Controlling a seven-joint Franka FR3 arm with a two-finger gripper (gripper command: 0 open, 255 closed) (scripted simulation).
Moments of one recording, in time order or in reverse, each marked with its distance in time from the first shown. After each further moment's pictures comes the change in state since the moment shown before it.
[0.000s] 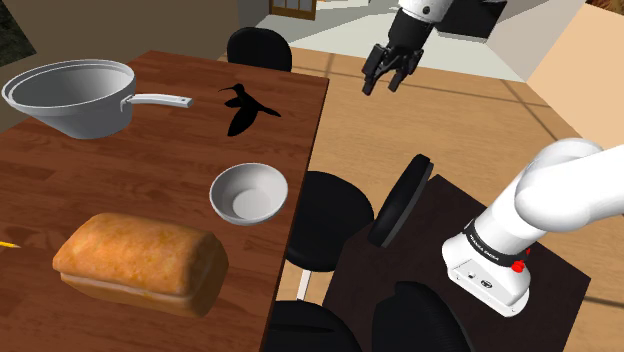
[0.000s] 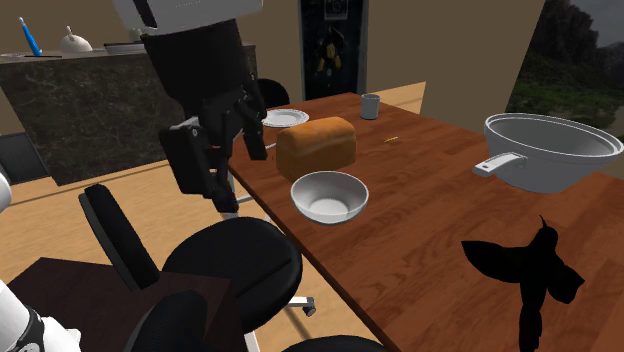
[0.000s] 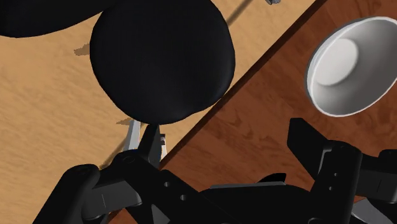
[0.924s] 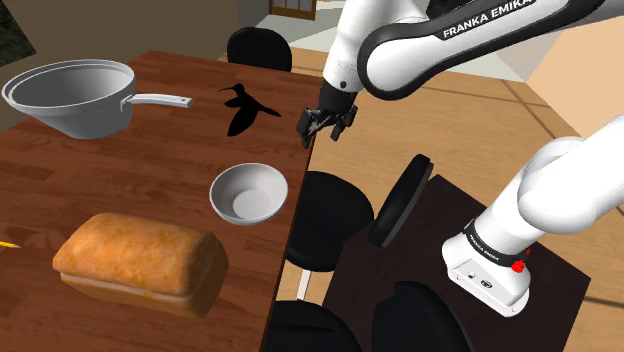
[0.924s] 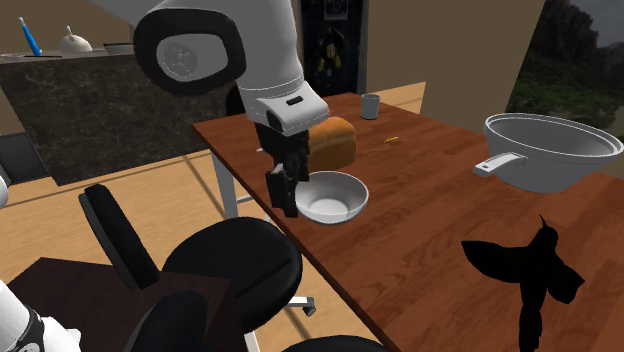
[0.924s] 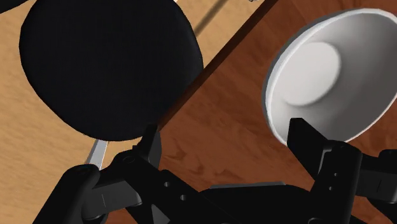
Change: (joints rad) arm 0.064 0.356 0.253 -0.009 0.040 0.400 0.244
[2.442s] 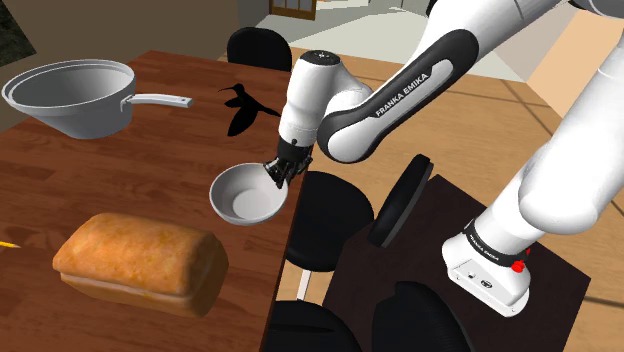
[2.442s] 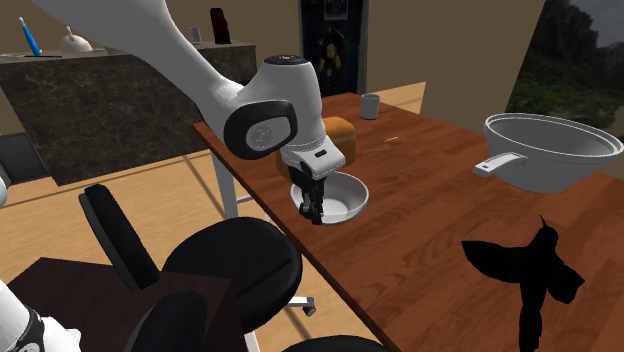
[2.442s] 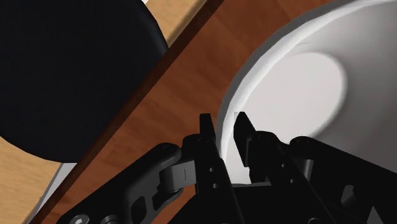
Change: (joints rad) arm 0.025 0.434 0.101 0.117 -0.297 0.303 0.335
